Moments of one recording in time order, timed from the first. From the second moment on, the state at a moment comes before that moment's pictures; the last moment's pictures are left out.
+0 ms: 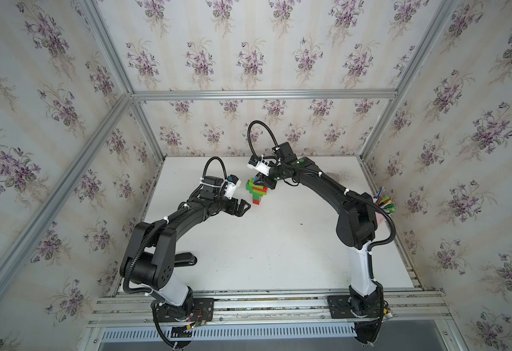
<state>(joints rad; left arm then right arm) -0.26 1.60 0.96 -0.18 0.46 0.05 0.56 2.14 1.93 -0.67 -0.46 -0.60</state>
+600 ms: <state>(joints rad) -0.15 1.66 1.12 -0.21 0.52 -0.12 0.57 2.30 2.19 -0.84 -0.44 -0.55</state>
